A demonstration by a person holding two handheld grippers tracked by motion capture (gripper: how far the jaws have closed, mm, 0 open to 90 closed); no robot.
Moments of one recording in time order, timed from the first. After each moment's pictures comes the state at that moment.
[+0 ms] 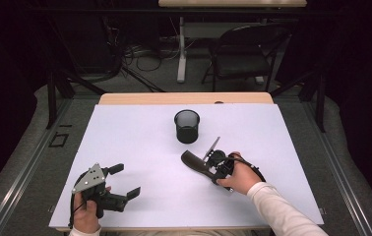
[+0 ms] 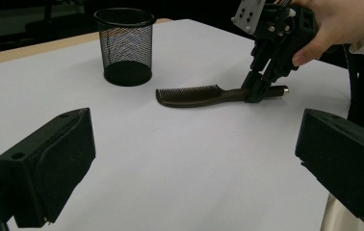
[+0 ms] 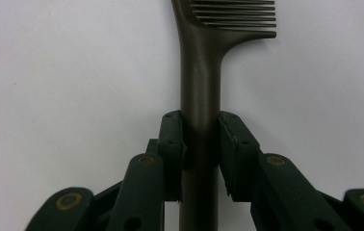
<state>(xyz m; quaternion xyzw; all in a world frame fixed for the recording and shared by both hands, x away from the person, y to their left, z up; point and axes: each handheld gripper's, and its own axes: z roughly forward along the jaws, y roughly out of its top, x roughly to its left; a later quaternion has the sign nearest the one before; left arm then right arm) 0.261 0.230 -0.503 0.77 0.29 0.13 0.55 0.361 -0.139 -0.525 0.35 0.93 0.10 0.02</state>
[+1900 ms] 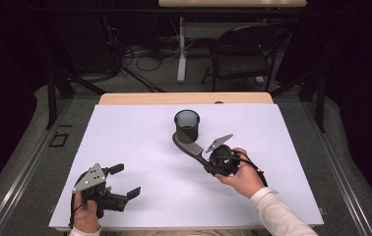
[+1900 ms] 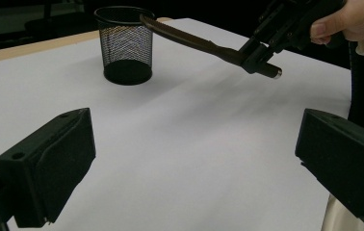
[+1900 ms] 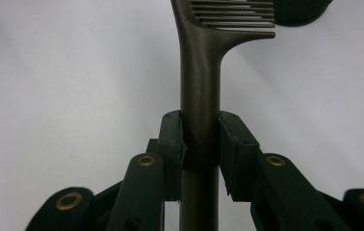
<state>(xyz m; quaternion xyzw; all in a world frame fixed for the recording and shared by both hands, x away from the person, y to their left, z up) 0.262 0.230 -0.504 0.77 0.29 0.13 0.55 0.345 -0.144 -0.489 0.32 0.90 0.28 0.11</state>
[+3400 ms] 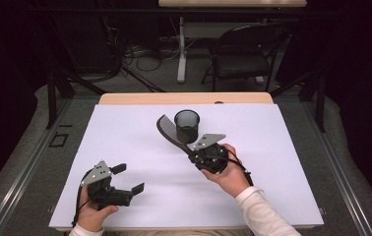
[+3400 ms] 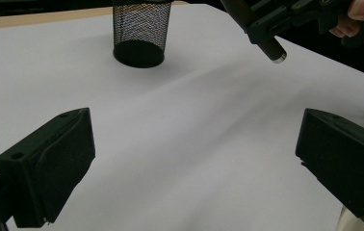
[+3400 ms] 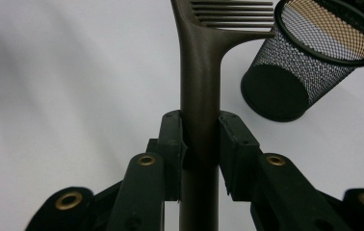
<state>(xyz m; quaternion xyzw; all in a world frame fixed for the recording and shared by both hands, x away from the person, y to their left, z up) 0.272 0.221 -0.512 0.76 0.35 0.12 0.53 0.340 -0.110 -0.471 0.28 0.87 0.37 0.18</state>
